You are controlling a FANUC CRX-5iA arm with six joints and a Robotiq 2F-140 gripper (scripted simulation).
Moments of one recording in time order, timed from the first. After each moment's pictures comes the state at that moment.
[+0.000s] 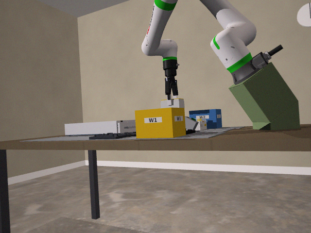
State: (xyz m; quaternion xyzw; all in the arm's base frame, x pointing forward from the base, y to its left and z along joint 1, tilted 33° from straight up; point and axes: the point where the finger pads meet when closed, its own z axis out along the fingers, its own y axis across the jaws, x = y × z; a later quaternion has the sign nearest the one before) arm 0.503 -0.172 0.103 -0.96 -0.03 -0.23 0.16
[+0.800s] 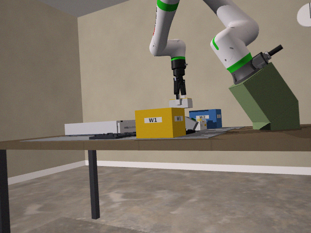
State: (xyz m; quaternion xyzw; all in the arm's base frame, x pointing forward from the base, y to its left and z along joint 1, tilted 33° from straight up) arm 0.467 -0.201 0.074 -0.96 -0.03 -0.23 0.16
